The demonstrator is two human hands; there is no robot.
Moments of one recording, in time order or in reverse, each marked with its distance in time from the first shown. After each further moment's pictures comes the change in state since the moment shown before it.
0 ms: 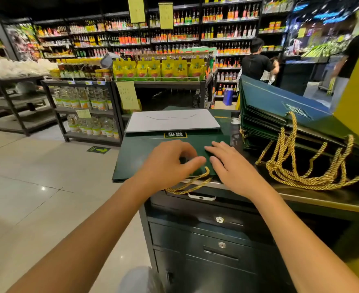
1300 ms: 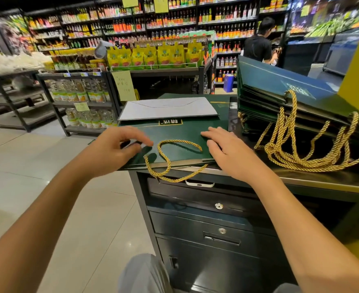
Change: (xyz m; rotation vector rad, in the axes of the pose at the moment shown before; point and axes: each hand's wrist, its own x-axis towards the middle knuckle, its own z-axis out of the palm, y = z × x) left_hand -0.036 -0.061 -0.057 -0.189 -0.064 -0.105; right_hand -0.001 -0.003 -0.002 0.070 0.001 0.031
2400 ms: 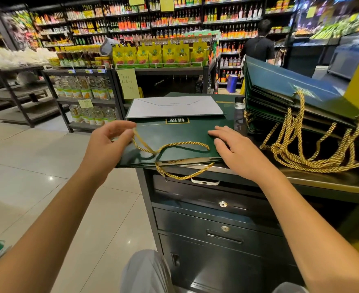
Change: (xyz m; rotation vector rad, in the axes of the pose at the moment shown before) left_hand -0.012 -0.023 0.012 -0.430 0.489 -0.243; right_hand -0.004 -0.004 -0.005 -0.003 0.011 -0.008
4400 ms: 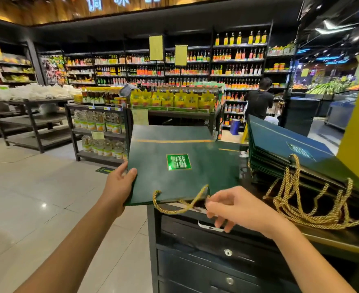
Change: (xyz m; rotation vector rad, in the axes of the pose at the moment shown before) left_hand 0.017 -0.009 -0.008 -0.329 0.097 -0.300; right_hand -0.024 -0.055 -0.027 0.479 -0.309 0.145
